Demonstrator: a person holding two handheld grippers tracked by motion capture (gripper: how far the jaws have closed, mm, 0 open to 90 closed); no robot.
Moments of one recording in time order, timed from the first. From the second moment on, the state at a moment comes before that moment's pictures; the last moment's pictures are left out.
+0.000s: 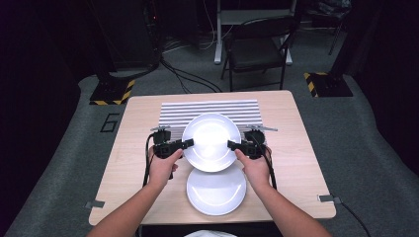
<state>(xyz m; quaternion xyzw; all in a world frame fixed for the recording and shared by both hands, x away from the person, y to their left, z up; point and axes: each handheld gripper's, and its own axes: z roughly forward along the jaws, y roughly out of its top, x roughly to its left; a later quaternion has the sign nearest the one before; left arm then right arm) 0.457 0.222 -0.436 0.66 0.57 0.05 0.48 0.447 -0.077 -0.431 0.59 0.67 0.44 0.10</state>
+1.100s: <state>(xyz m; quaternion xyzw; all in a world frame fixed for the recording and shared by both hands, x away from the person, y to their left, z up) 0.487 0.221 -0.434 0.66 0.58 0.07 0.48 0.482 -0.069 -0.432 0.60 0.66 0.44 0.11</state>
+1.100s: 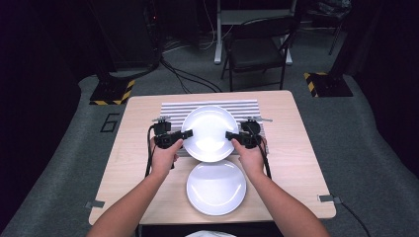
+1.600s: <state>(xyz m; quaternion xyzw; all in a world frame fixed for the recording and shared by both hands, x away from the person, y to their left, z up) 0.502 0.220 -0.442 0.65 0.60 0.08 0.47 0.496 -0.067 -0.431 0.60 0.66 0.44 0.12</state>
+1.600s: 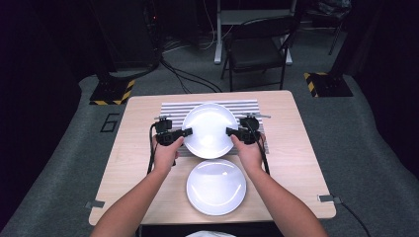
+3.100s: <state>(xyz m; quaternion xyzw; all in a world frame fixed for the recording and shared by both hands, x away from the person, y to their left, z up) 0.539 0.215 -0.453 0.65 0.60 0.10 0.46 0.530 -0.064 -0.446 0.61 0.65 0.43 0.13</state>
